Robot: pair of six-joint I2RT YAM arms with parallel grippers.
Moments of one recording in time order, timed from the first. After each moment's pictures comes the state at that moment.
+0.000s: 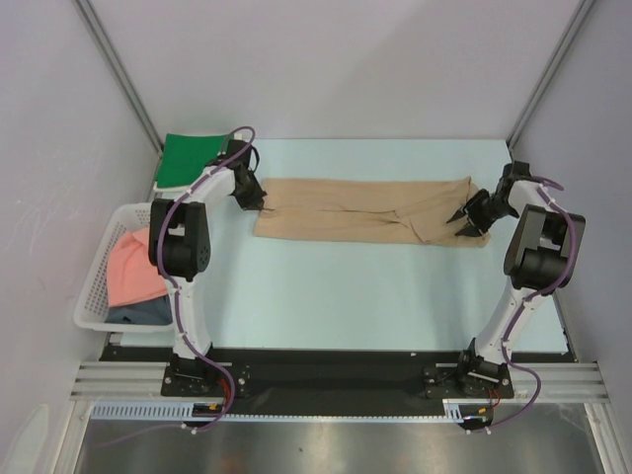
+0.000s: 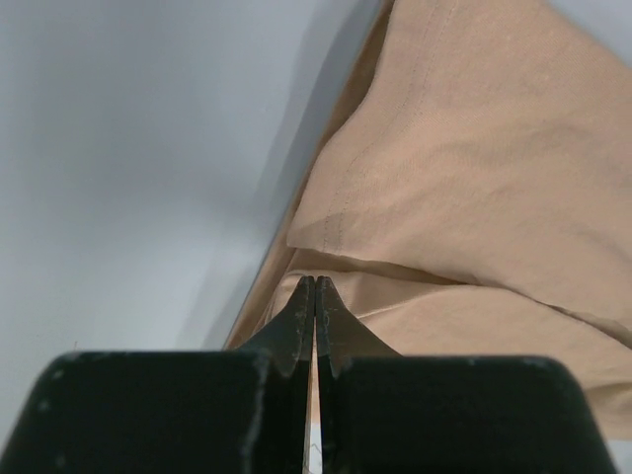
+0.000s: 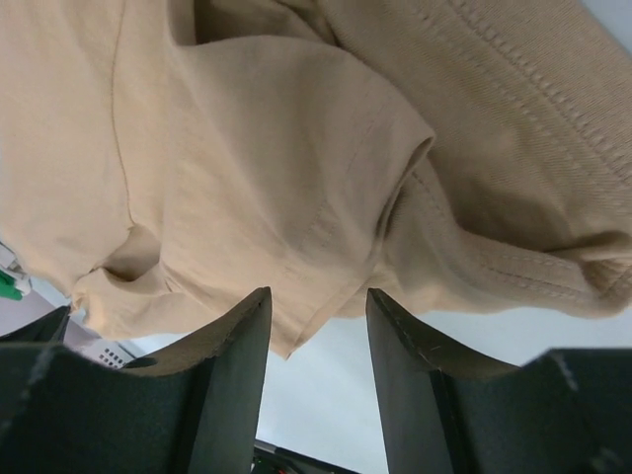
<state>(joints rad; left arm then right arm) -0.15 2.14 1.68 -0.64 0.01 -0.62 -0.29 2.01 1.46 -0.74 -0.43 0.58</state>
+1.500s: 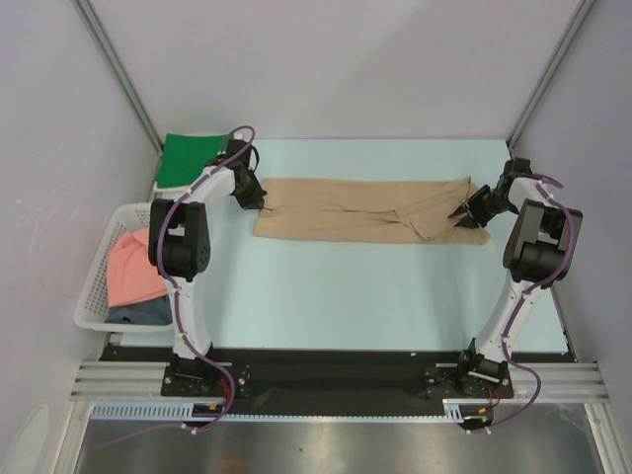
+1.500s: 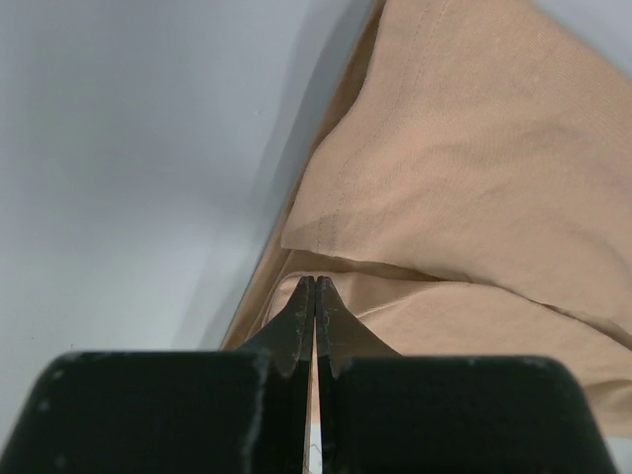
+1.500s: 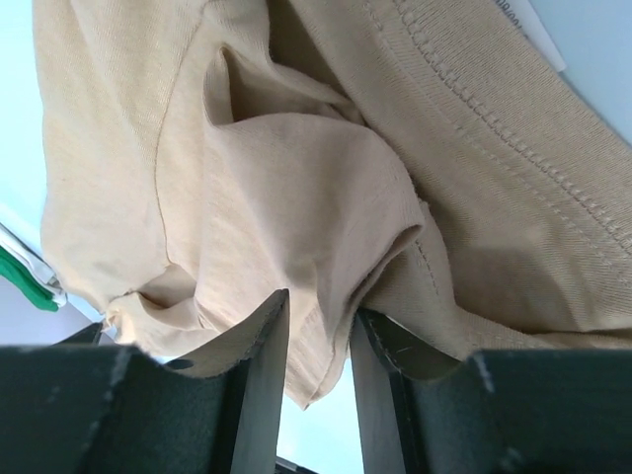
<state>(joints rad) -0.15 2.14 1.68 -0.63 0.02 -0.62 -0.30 2.09 1.54 -0.69 -0.46 0.62</state>
